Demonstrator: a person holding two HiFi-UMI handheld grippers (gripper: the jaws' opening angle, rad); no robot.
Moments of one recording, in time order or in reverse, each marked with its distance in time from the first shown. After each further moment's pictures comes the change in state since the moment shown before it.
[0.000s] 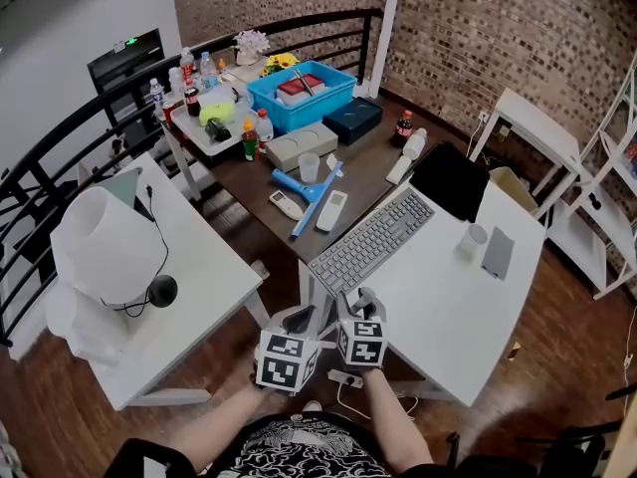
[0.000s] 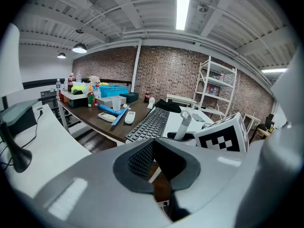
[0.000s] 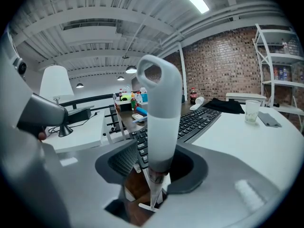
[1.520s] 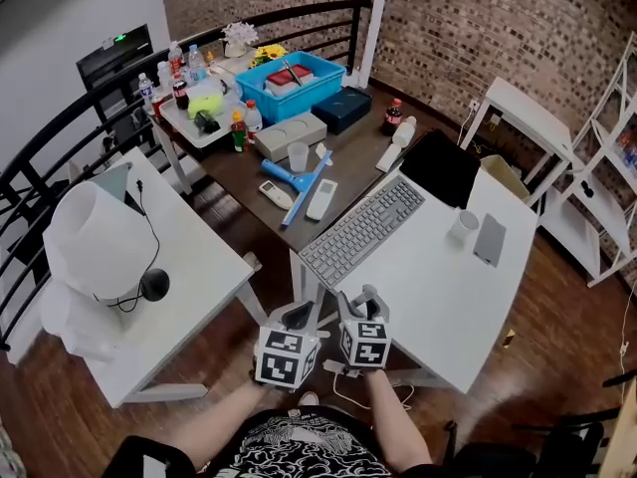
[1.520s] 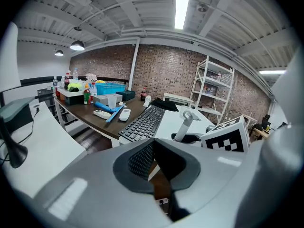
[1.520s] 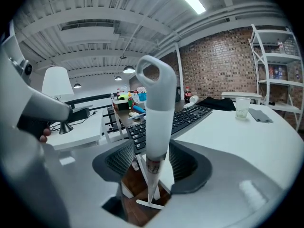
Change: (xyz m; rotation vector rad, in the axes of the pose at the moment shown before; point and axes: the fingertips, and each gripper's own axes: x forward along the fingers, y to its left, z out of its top) left arm 0.000 -0.020 -0.010 0.000 0.016 -0.035; right arm -0.029 -0.017 -0.018 0.019 0.004 -0.027
